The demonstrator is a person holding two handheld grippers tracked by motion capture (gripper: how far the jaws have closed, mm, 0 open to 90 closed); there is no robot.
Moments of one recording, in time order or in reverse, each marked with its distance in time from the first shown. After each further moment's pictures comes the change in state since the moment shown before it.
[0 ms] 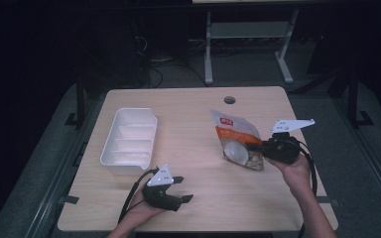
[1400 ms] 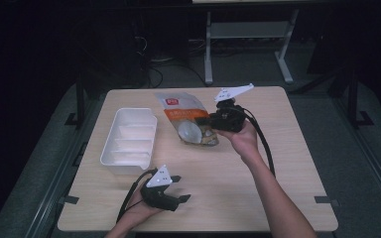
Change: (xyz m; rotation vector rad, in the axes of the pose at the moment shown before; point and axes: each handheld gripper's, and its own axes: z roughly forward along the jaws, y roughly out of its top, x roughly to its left) left arm 0.004 -0.006 0.001 0.017 0.027 0.037; right arm 0.036 0.113 0.097 -0.016 0.146 -0.107
